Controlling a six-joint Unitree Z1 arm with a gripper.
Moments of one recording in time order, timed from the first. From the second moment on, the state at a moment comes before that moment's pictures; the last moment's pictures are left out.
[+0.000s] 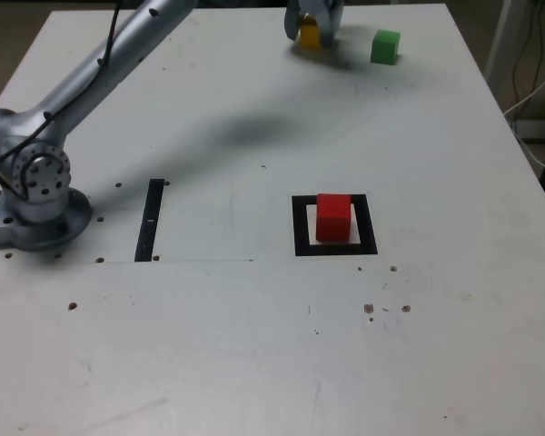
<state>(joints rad) 0.76 2.73 -2.87 1.58 0.36 1.10</state>
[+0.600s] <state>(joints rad) 0.71 2.44 -2.68 1.63 0.29 1.01</state>
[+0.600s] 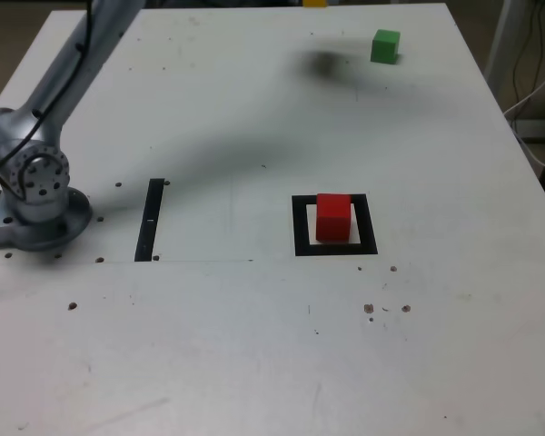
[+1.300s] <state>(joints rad) 0.23 1.94 -1.93 1.60 0.28 0.39</state>
